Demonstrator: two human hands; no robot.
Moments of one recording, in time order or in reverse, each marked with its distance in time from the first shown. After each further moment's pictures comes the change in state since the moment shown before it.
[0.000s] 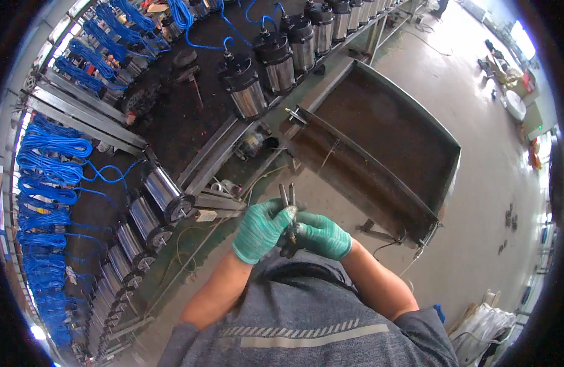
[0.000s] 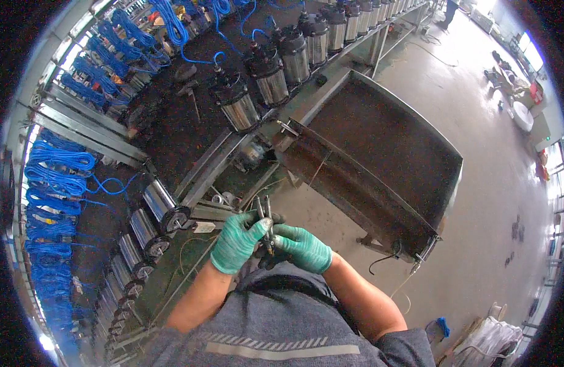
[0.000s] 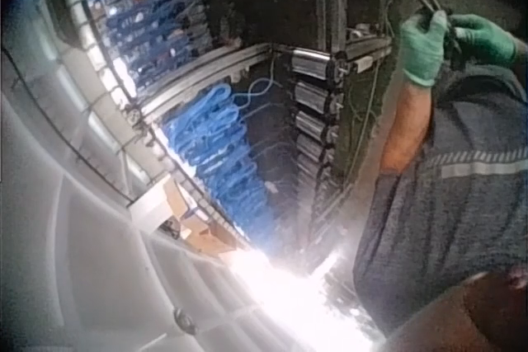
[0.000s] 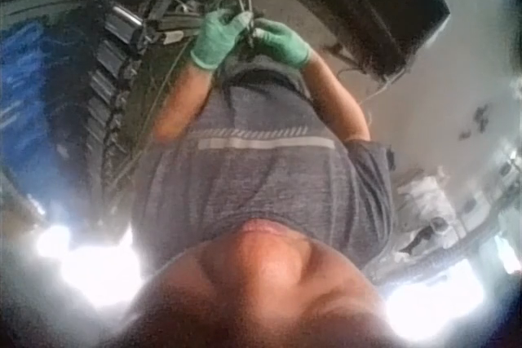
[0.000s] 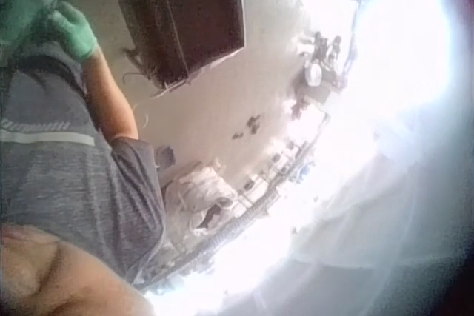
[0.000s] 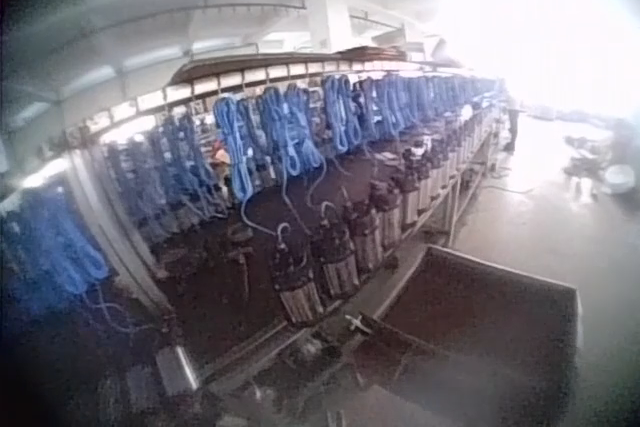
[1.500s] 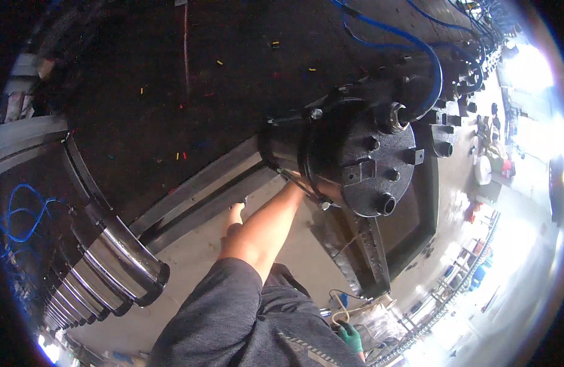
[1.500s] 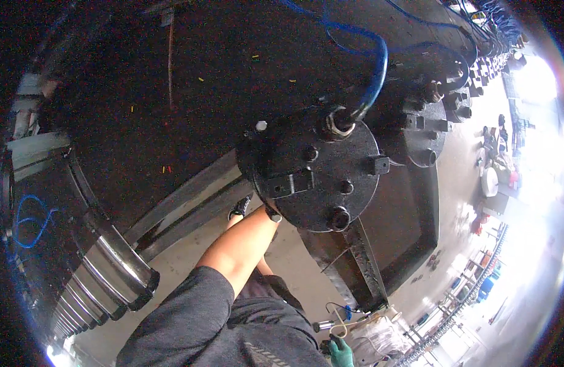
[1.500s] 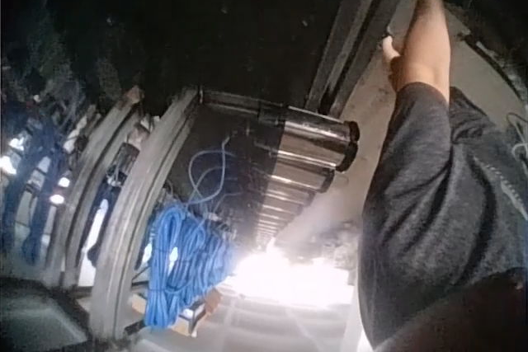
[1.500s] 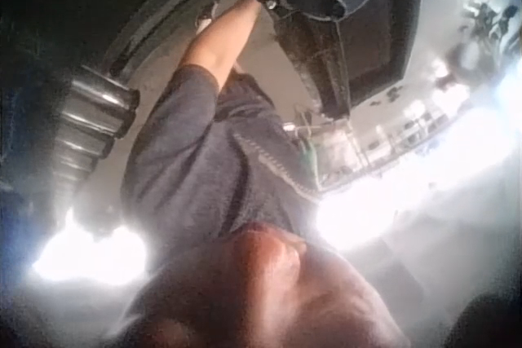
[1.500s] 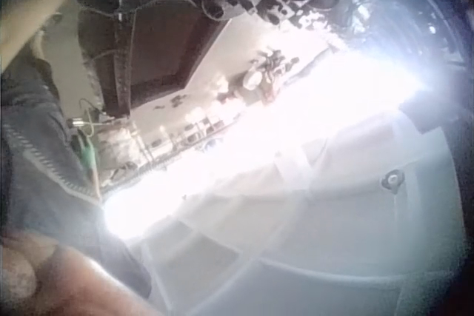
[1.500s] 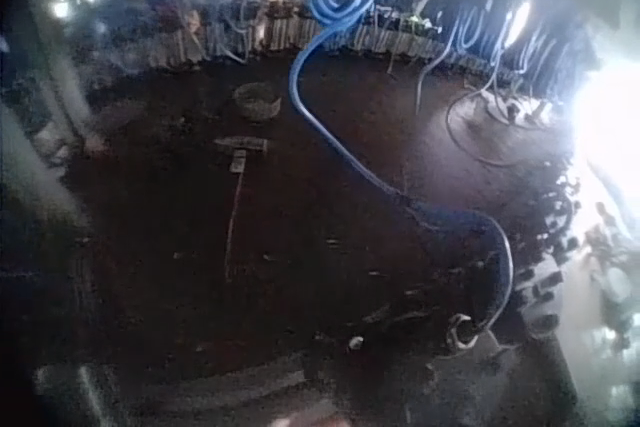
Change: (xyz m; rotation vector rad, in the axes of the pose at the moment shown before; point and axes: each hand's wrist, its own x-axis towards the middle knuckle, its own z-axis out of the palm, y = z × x) left_hand 0.453 -0.254 -0.099 0.532 0.112 -0.125; right_hand -0.077 -0.012 -0.003 -0.325 1.280 0.864
